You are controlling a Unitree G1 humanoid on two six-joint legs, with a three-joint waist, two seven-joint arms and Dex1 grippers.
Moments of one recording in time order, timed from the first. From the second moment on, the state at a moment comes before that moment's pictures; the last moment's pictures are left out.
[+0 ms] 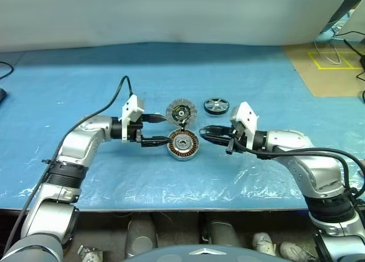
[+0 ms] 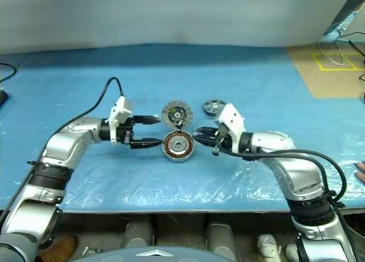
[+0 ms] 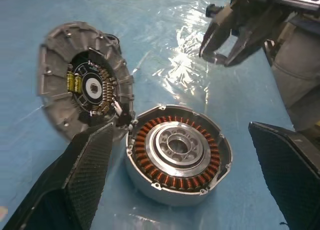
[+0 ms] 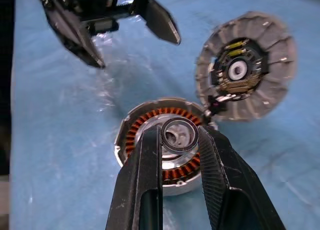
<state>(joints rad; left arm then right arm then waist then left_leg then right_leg) -0.52 0.56 -0.09 0.12 -0.42 0.41 -1.26 -0.37 -0.61 0.15 -0.38 0.42 0.78 0.86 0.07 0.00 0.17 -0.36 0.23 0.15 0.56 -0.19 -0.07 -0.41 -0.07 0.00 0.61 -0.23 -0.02</state>
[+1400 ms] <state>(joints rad) -0.34 0.59 -0.11 -0.03 -0.37 0.29 -1.21 -0.57 -0.48 0.37 0.03 0.16 0.54 1.00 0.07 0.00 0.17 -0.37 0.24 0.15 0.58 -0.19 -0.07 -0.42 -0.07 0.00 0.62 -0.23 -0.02</state>
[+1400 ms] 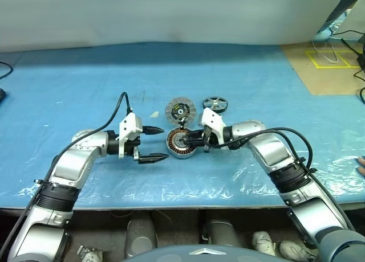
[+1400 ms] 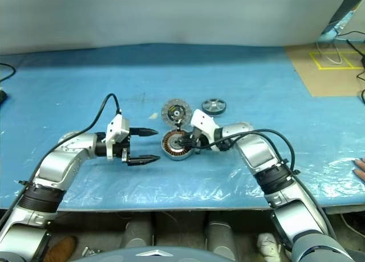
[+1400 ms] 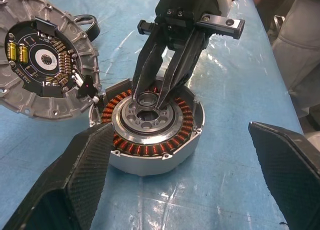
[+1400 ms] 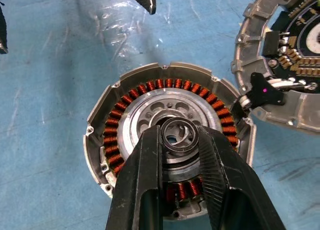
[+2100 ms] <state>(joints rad) -0.34 0.59 -0.12 -0.02 -0.37 0.27 -1.21 -0.59 -0.46 0.39 0.05 0.12 0.50 1.03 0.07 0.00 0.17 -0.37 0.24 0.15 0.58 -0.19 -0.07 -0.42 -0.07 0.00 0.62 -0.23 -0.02</state>
